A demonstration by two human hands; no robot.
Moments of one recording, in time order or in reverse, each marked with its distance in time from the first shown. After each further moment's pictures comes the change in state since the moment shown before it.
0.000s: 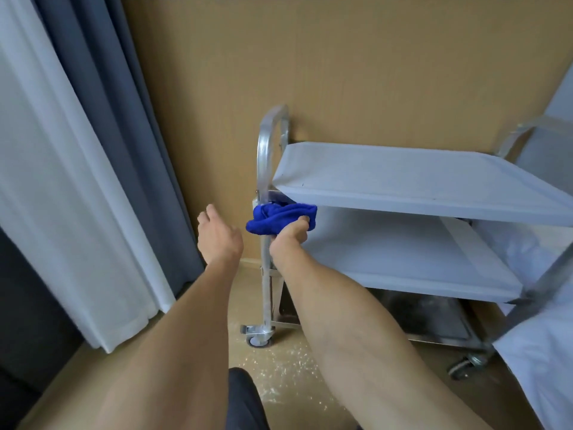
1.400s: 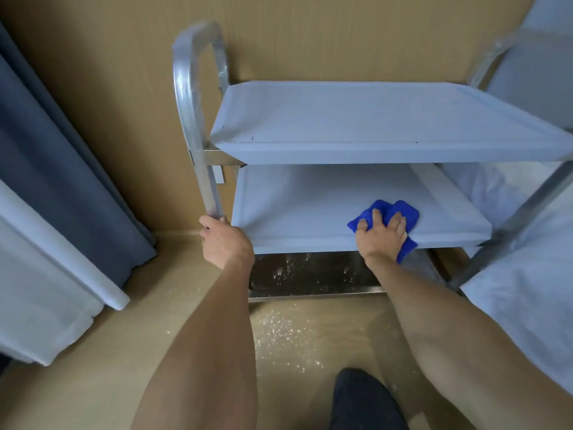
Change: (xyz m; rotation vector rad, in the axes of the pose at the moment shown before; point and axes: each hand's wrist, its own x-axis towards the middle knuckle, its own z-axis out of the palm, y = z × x) left_hand -0.039 0.014 0.160 0.042 -0.071 -0.202; right_hand 0.149 -0.131 -0.266 -1.858 0.610 -0.634
